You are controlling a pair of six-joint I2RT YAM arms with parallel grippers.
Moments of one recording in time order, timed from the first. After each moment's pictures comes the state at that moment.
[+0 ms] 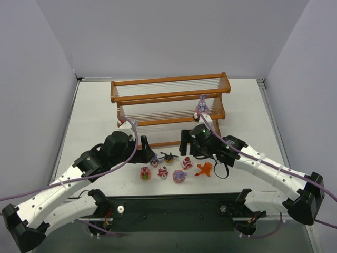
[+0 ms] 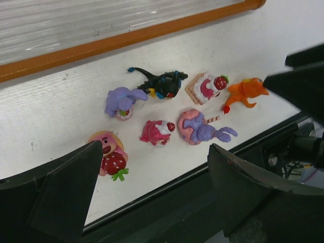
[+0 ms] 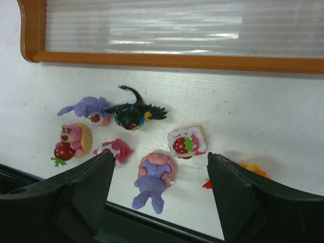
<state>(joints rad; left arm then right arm) -0.79 0.84 0.81 -0.62 -0.07 -0.65 0.88 1.17 0.98 -0.63 0.29 0.66</state>
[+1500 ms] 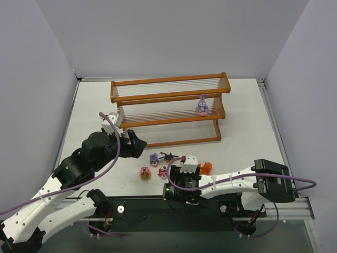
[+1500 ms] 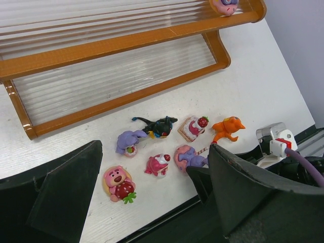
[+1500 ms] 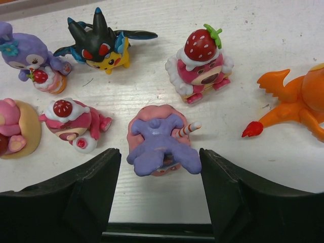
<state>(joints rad) -0.79 0.69 0.92 -0.61 -0.21 -0.54 1.50 1.49 0.78 -0.64 0.90 1.46</state>
